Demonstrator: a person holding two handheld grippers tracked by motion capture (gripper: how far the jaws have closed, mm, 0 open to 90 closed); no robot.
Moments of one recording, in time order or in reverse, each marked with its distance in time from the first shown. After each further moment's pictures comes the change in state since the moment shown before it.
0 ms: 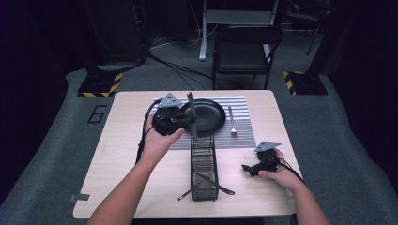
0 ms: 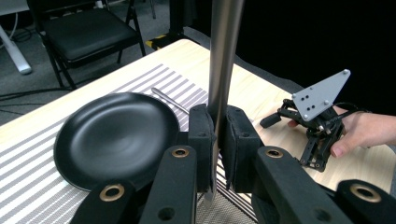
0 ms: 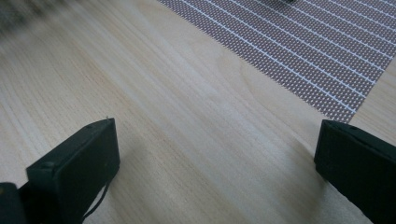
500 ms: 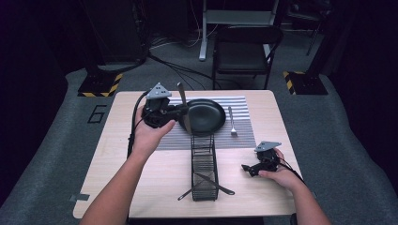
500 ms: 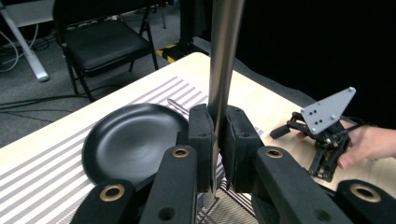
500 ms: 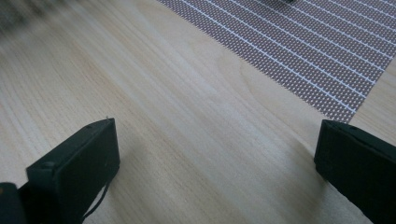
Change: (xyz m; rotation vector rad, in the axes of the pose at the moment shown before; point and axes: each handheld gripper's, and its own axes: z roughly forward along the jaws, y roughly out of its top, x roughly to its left) left arm 0.016 0.014 -0.025 -0.034 0.038 -0.014; right arm 0.000 0.000 0.000 0.000 0.000 0.000
